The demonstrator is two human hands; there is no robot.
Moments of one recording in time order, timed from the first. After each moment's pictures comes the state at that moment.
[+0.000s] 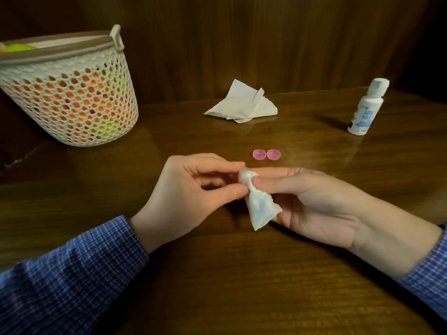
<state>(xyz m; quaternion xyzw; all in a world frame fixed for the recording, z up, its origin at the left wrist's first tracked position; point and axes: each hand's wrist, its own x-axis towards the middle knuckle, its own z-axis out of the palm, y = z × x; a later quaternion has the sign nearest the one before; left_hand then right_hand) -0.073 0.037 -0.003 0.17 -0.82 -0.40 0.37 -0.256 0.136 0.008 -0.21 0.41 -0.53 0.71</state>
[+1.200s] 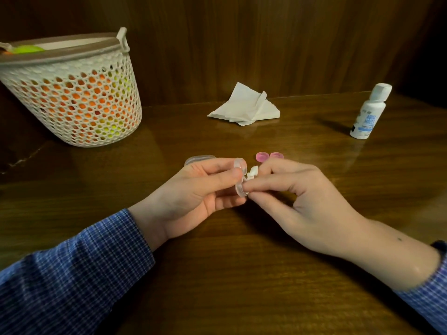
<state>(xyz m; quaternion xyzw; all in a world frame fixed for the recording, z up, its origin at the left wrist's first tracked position) -0.075 0.019 -0.004 0.20 -0.53 -0.81 0.17 -0.251 0.141 -0.004 -0.72 0.54 -0.41 0.10</state>
